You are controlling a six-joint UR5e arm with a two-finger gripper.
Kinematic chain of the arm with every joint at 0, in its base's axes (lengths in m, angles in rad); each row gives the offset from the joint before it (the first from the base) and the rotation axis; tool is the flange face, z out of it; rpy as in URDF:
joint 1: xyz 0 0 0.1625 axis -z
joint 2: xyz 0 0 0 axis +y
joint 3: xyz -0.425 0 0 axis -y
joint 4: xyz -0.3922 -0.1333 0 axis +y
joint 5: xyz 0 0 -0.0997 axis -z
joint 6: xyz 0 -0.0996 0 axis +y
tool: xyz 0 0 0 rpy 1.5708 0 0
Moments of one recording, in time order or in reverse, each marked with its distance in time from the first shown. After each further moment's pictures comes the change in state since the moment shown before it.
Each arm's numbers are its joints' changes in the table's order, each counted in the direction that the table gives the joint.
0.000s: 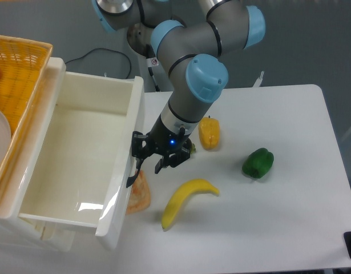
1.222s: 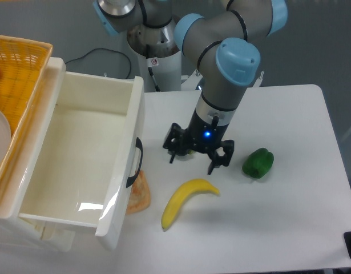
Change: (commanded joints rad) arm -0.094 0.000 0.026 -0.084 0.322 -0.305
